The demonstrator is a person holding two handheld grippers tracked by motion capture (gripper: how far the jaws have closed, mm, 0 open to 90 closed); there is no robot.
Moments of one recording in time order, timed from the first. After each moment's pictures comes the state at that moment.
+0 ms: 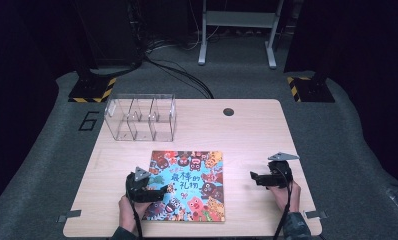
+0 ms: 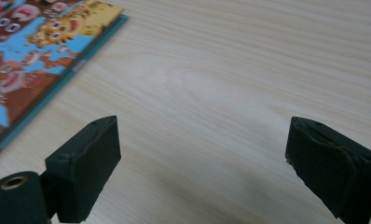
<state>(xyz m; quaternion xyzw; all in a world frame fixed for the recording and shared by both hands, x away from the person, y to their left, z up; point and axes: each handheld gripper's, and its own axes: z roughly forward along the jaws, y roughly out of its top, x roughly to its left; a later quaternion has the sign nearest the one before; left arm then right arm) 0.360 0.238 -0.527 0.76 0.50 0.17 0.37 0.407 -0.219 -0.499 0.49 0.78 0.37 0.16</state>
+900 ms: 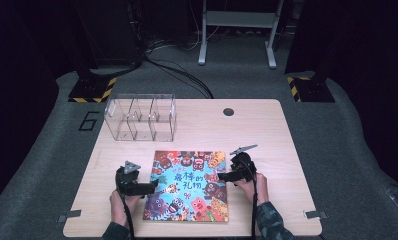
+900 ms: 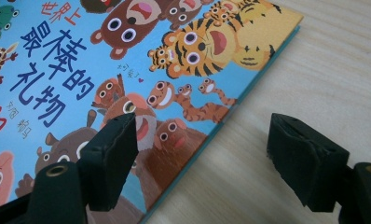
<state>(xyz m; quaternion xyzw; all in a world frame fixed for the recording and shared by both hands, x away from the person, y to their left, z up) 0.378 0.277 -0.518 0.74 0.53 0.19 0.36 0.440 -0.119 -0.504 0.44 0.84 0.33 0.04</state>
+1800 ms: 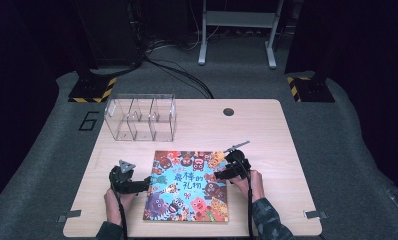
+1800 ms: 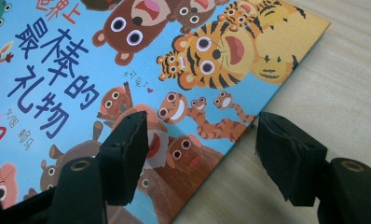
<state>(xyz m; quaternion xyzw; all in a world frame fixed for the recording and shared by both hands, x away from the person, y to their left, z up) 0.383 0.286 -0.531 0.74 0.55 0.24 0.32 0.448 -0.102 -0.500 0.44 0.85 0.30 0.03</state>
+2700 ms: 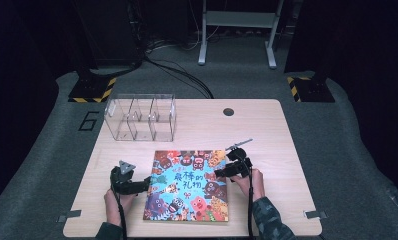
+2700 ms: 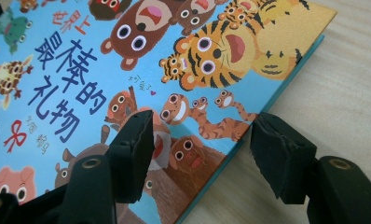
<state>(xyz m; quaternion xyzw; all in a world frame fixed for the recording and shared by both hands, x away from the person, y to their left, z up) 0.382 0.286 -0.531 0.74 0.54 0.24 0.33 0.450 -0.107 -0.493 0.45 0.83 0.31 0.00</state>
